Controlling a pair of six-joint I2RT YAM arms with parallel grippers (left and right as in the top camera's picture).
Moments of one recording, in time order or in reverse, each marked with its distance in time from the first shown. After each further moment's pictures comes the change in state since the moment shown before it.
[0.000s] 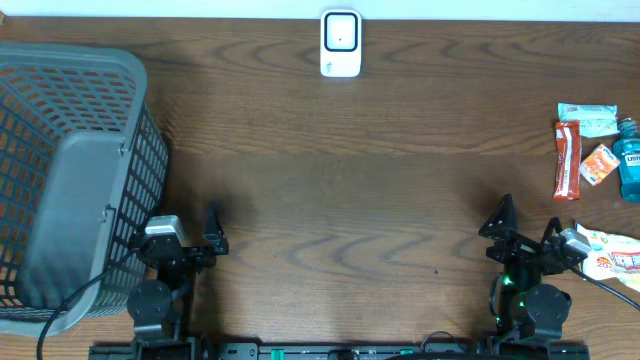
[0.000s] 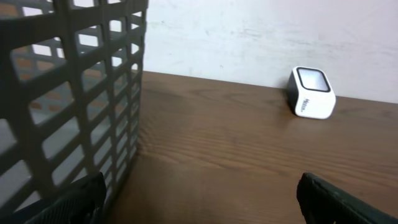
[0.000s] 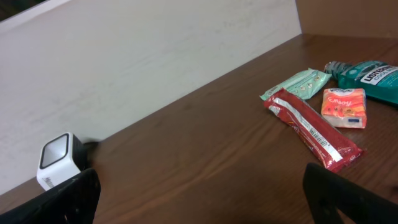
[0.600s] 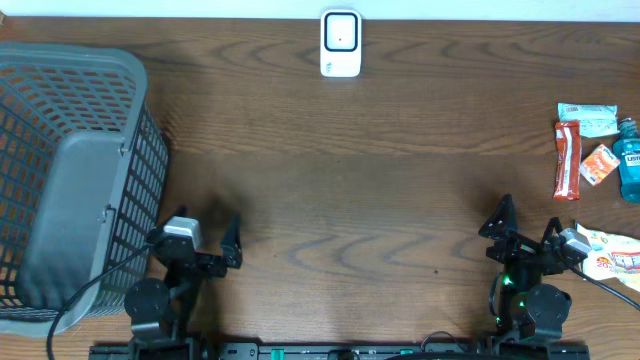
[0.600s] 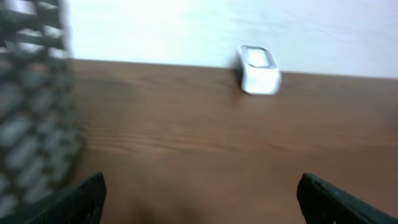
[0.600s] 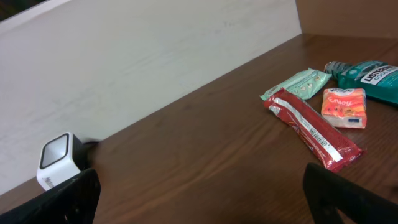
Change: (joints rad) left arm 0.024 0.002 0.039 -0.089 0.235 0.028; right arm 0.000 0.000 0.000 0.000 0.000 0.000
